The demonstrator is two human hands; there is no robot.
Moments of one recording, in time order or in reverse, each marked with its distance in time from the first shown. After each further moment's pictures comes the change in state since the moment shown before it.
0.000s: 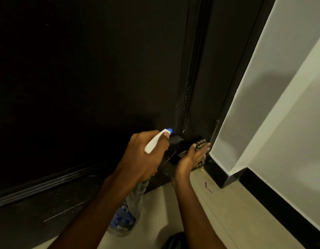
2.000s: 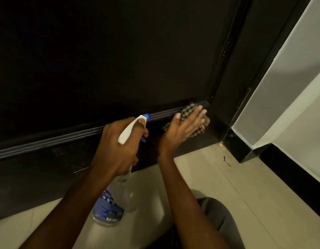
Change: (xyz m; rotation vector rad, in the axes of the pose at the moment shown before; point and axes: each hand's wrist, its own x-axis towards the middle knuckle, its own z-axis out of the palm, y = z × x) left_hand -0.086 -0.057 -0.063 -0.041 0.174 -0.139; right_hand -0.101 0.024 0.046 -0.185 0.007 -0.412
